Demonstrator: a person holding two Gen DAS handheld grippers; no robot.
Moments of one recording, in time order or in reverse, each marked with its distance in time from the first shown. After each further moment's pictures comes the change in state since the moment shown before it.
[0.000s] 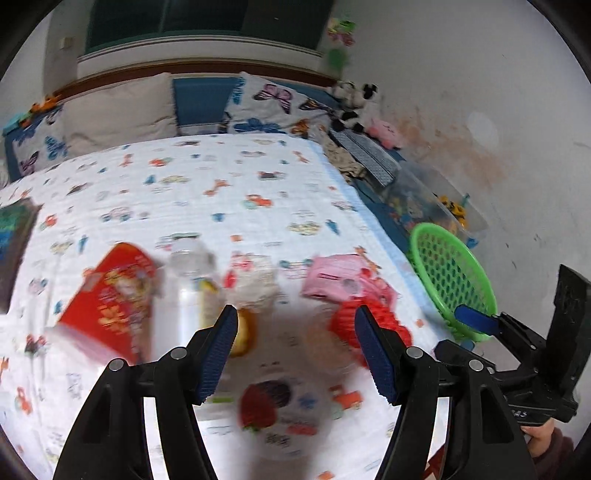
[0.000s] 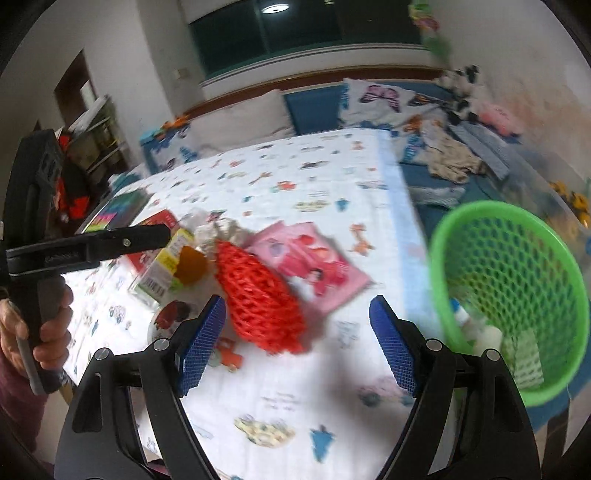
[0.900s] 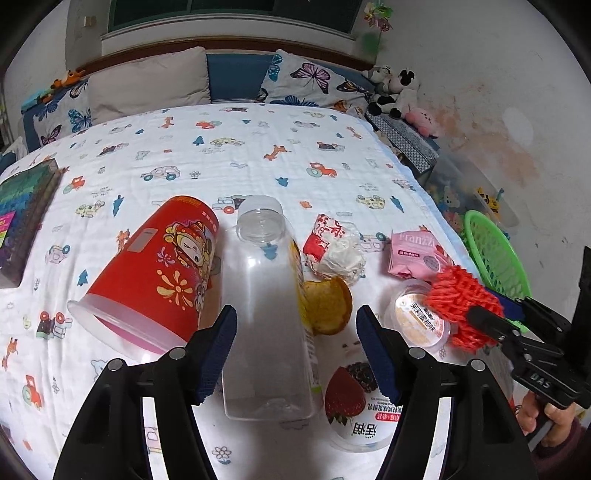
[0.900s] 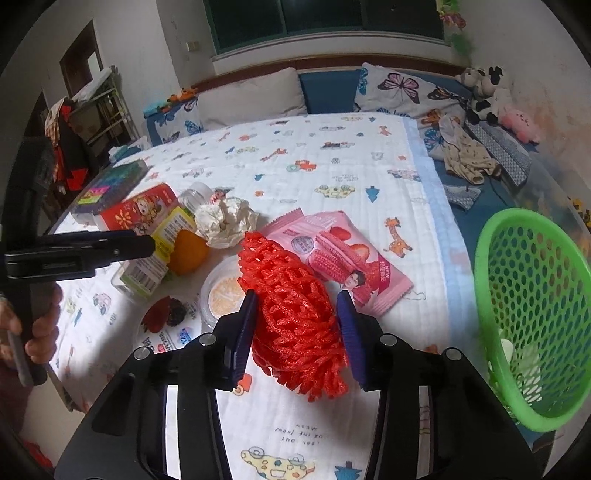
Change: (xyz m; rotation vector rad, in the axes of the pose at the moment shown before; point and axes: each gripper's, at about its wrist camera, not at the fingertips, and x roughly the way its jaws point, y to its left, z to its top) left arm 0.025 0.055 -0.016 -0.046 0.077 0.089; right arm 0.036 0.015 0.002 -0.057 0.045 -0.015
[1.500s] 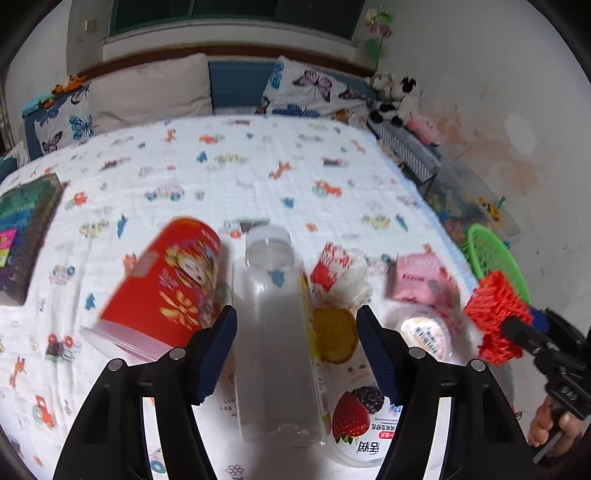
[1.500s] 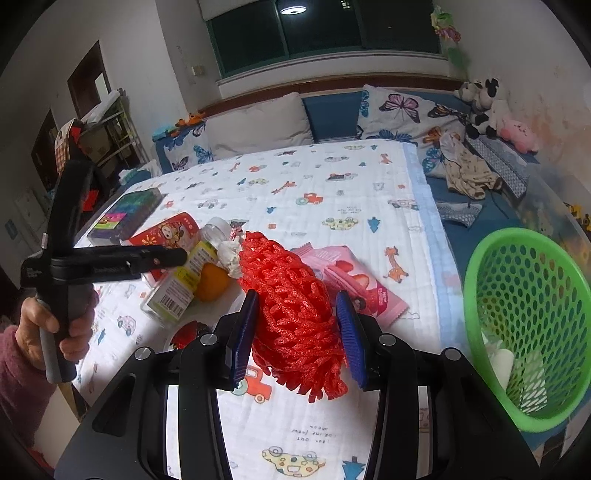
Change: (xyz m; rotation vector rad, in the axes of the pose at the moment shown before) left arm -0.007 0.008 0.021 0.001 -0.037 -0.005; right arm -0.031 0.003 0.011 0.026 -0.077 0.032
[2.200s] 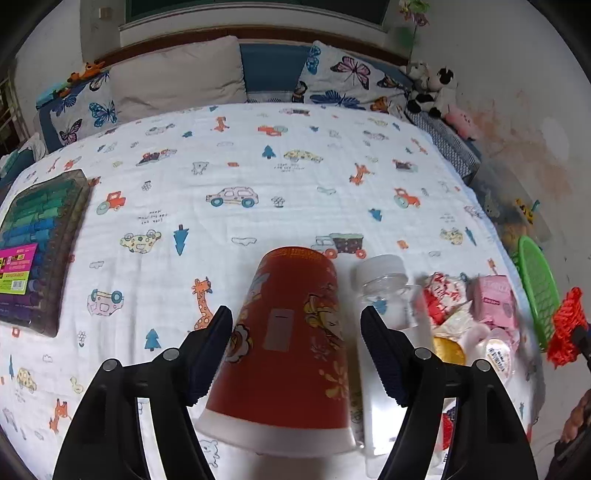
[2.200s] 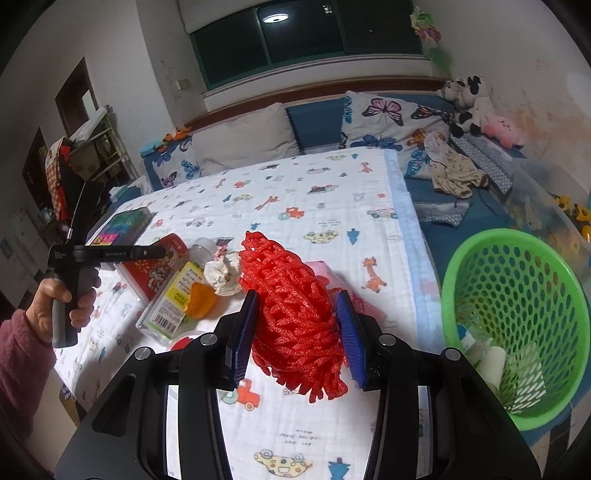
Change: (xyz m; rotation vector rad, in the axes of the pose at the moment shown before) left arm 0.030 0.078 0.034 -0.024 0.104 0.097; right arm -0.014 -0.017 0.010 0.060 -0.028 -0.042
